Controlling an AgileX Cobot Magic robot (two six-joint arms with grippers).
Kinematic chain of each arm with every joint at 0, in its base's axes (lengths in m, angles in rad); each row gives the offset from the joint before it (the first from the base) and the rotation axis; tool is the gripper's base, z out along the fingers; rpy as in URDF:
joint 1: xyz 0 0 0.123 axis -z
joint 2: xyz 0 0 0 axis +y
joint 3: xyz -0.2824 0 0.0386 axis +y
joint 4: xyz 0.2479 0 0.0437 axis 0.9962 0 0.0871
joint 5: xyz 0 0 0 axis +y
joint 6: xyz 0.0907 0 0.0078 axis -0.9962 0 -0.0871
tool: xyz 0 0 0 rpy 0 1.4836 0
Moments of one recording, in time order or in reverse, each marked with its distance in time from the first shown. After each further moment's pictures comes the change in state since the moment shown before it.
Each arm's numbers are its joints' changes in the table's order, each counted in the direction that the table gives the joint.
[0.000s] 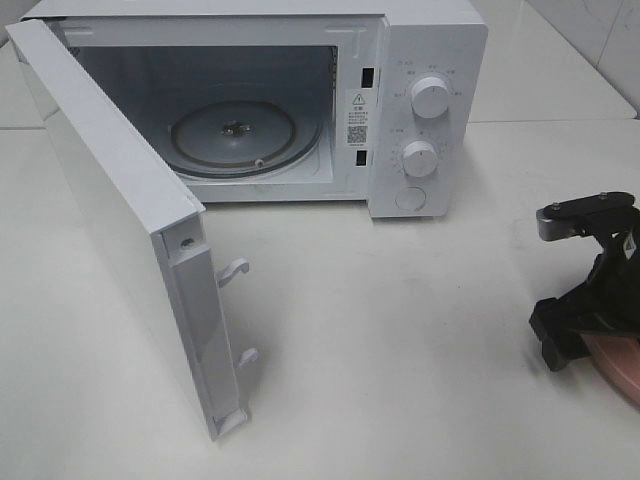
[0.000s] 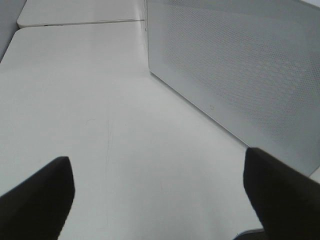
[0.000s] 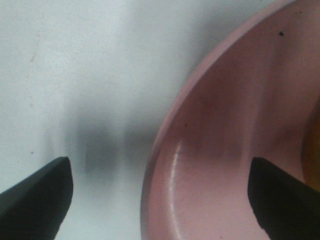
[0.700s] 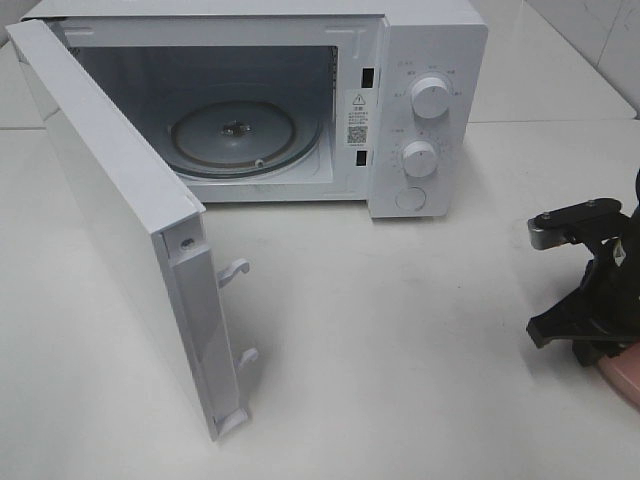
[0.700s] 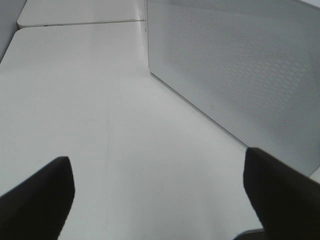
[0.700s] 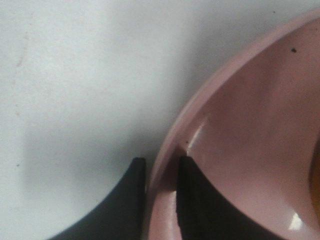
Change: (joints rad) left arm 0.000 0.000 0.000 -0.001 -0.001 0.000; right arm -0.001 0.065 -0.009 -0.046 -0.021 -0.001
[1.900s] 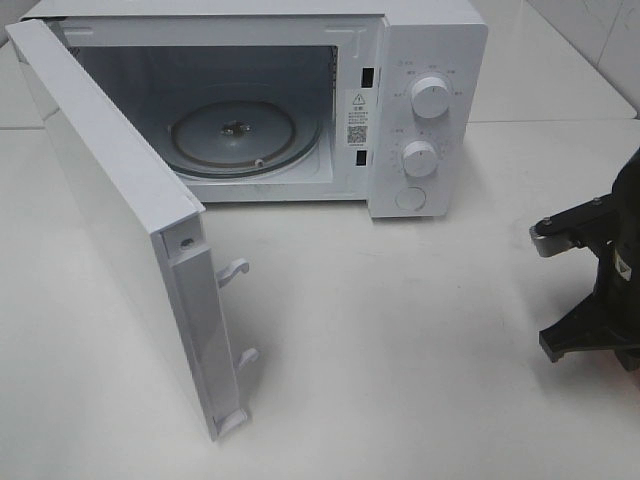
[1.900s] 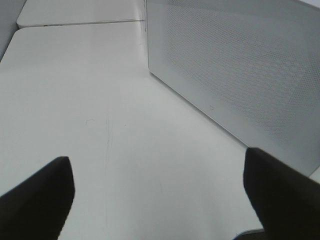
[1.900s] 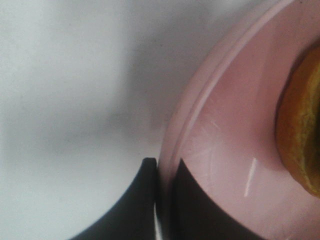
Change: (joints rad) left arm 0.000 0.000 0.000 -0.001 0.000 0.000; right arm -0.170 -0.108 0.008 -0.247 0.252 -0.354
